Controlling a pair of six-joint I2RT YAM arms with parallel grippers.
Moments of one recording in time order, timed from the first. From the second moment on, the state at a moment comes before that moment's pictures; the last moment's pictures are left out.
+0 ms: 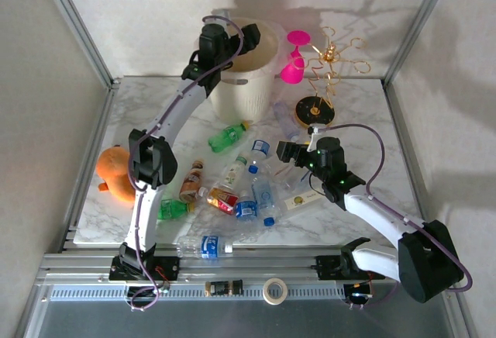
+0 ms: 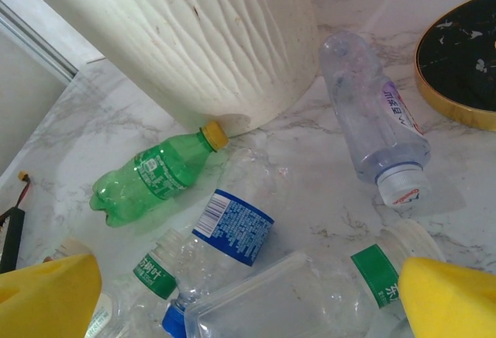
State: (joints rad) left arm -0.40 2.29 2.34 -0.13 0.01 -0.56; right arm 0.47 1.15 0.56 0.19 -0.05 0.46
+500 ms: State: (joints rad) left arm -0.41 1.81 1.78 0.07 0.01 -0.55; right arm 0.47 1.13 0.57 0.11 0.01 0.51
